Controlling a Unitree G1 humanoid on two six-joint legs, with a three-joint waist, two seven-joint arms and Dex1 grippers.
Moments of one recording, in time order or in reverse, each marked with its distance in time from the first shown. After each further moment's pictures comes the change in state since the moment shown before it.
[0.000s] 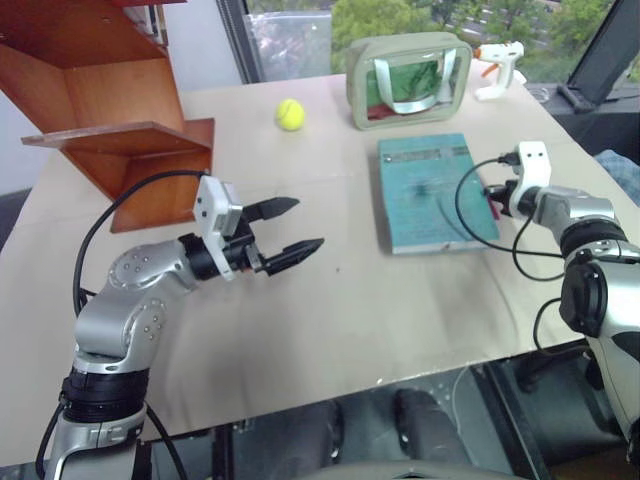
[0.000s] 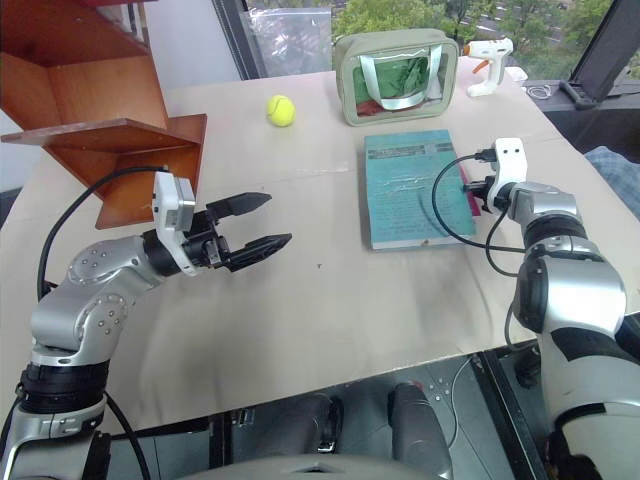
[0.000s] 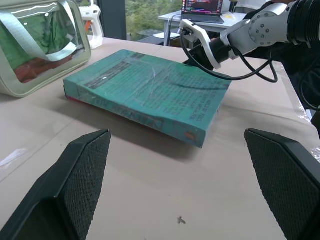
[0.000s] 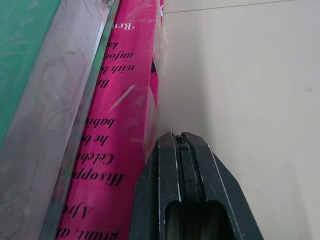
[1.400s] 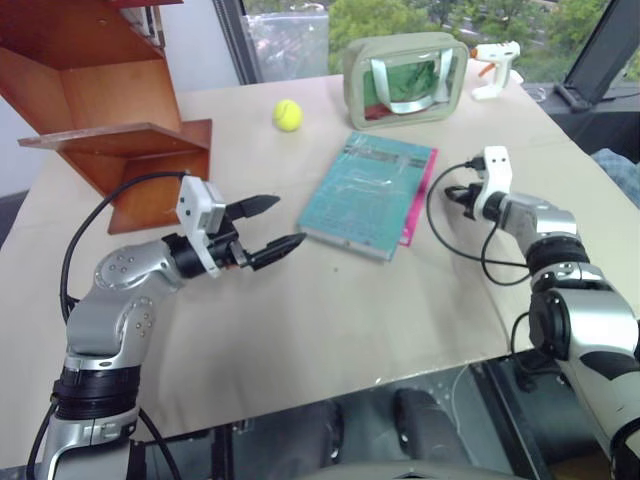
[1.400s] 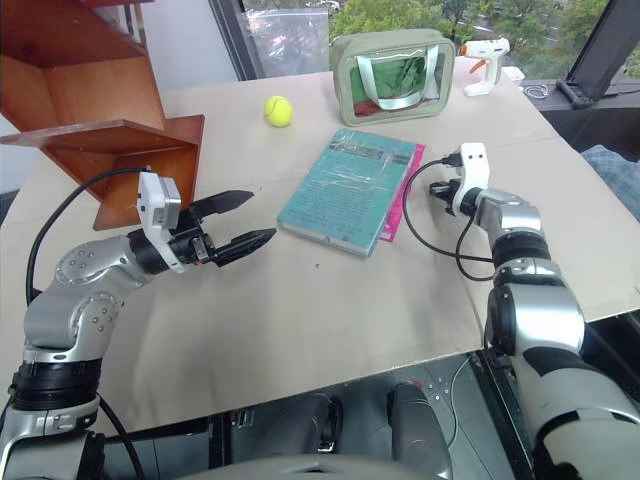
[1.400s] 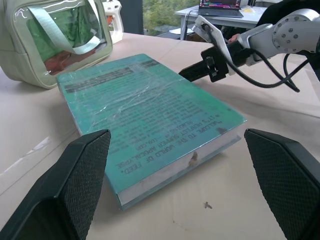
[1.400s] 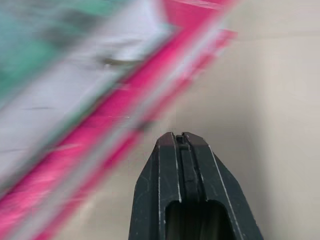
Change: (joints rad) left arm 0.011 0.020 0.038 0.100 0.035 -0.069 -0.025; right arm 0.102 0.134 -0.002 -0.213 0.097 0.033 -0.007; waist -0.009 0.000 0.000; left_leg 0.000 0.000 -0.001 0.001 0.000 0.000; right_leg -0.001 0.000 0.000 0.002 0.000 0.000
